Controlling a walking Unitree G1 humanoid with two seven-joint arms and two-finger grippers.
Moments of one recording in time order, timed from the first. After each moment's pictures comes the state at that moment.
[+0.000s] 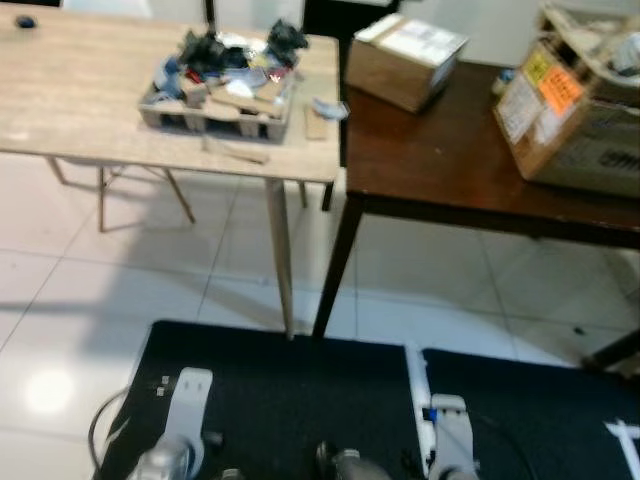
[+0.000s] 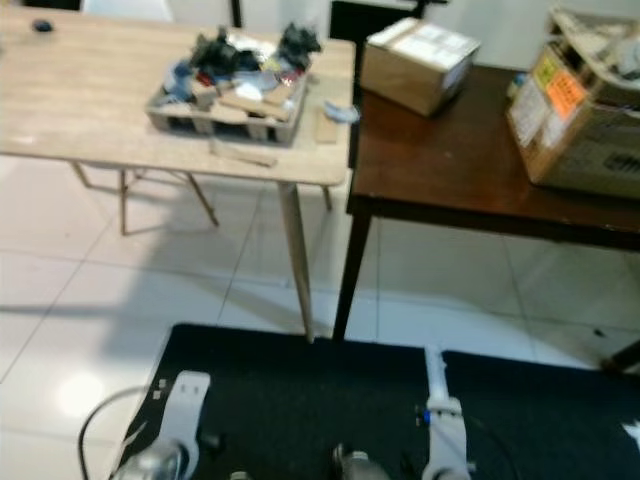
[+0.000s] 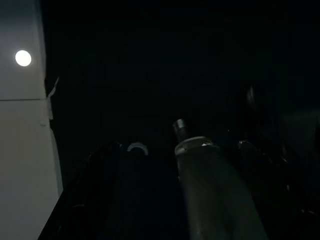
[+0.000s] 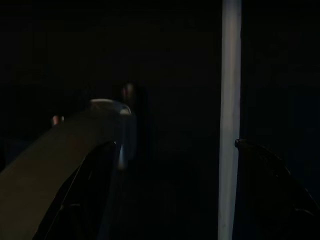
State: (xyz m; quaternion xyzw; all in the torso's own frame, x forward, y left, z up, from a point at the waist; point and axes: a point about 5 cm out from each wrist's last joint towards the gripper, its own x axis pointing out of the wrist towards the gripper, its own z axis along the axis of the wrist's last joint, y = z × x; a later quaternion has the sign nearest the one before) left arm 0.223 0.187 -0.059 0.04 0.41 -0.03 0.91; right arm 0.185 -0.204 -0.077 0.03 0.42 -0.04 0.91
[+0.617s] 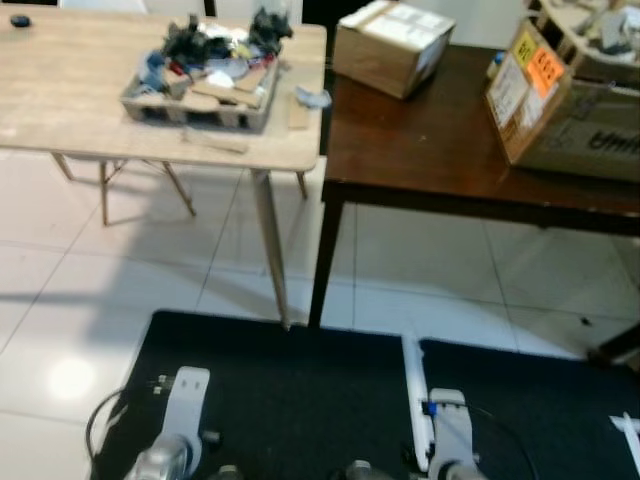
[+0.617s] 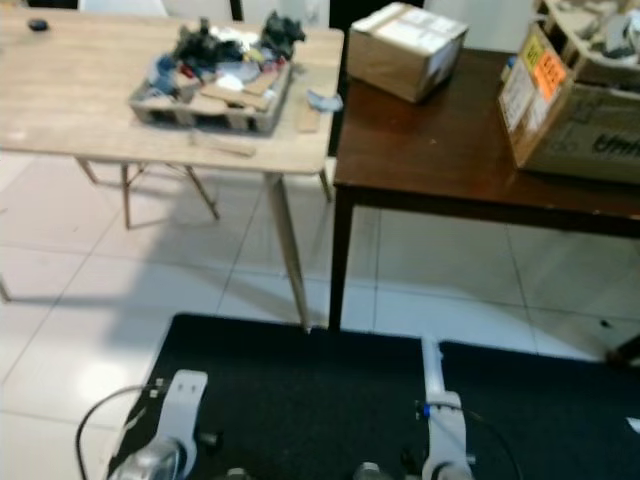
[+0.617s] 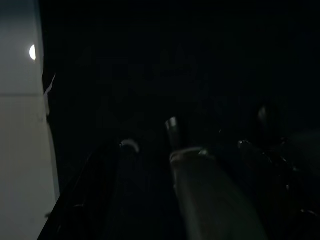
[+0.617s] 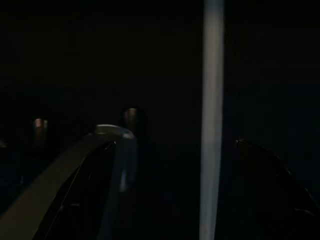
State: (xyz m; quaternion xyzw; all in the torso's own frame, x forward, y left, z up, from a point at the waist) left arm 0.231 0.190 -0.054 0.05 0.40 -0.02 0.92; right arm 0.198 -0.208 -0.070 0.02 0.40 -0.04 0.91
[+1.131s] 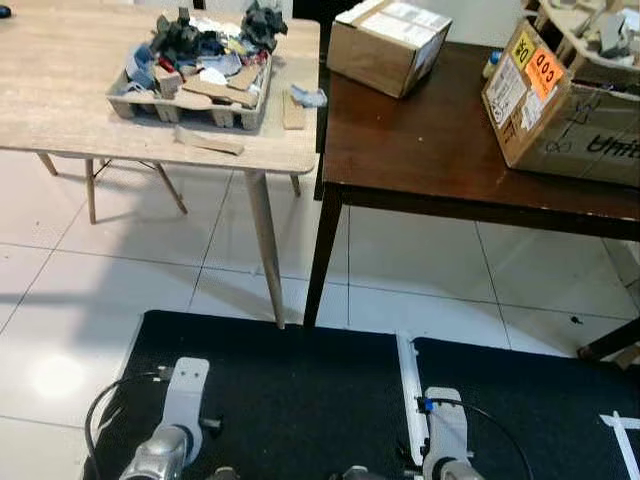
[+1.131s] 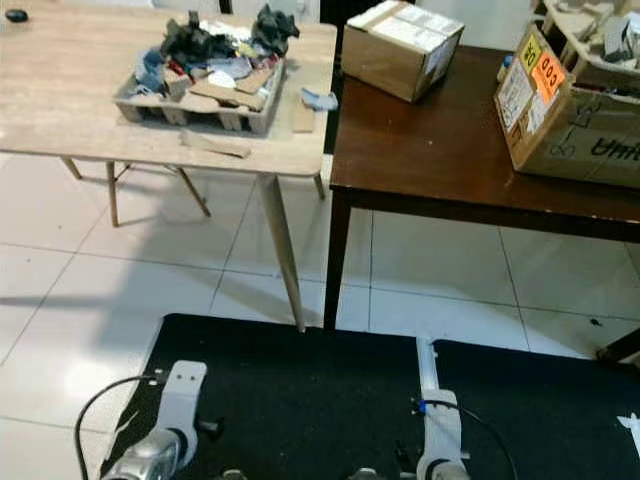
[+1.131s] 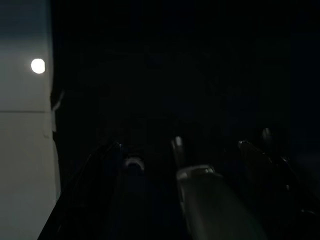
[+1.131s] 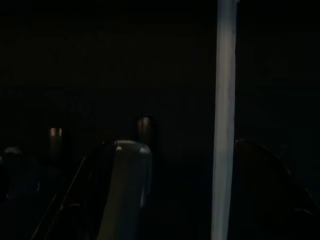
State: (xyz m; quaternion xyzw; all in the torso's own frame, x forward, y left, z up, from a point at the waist) left arm 0.238 0.196 -0.047 0.05 0.37 -0.01 0.93; right arm 0.204 -0.198 -0.067 0.04 0.38 -0.04 0.92
